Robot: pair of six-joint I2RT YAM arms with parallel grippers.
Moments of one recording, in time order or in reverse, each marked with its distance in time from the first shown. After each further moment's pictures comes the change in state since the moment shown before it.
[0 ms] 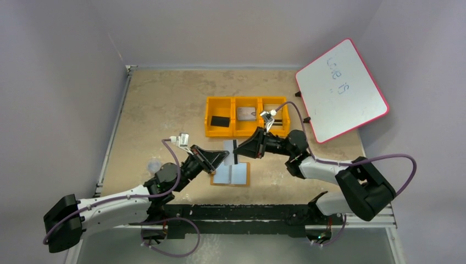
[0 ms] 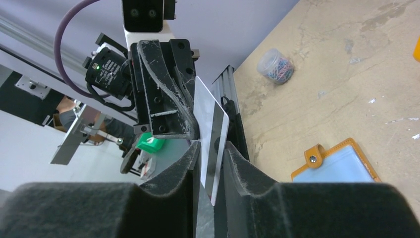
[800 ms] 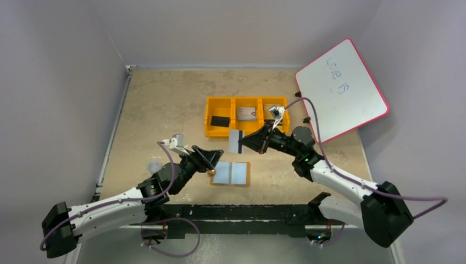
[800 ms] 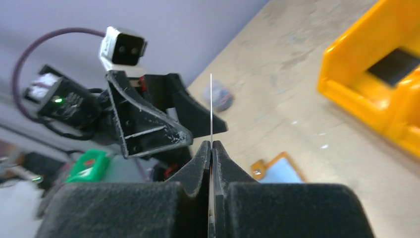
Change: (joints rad) left arm 0.000 -0.121 0.014 -0.299 -0.179 -0.008; right arm -0.006 -0.228 0.050 -0.385 0.186 -0.224
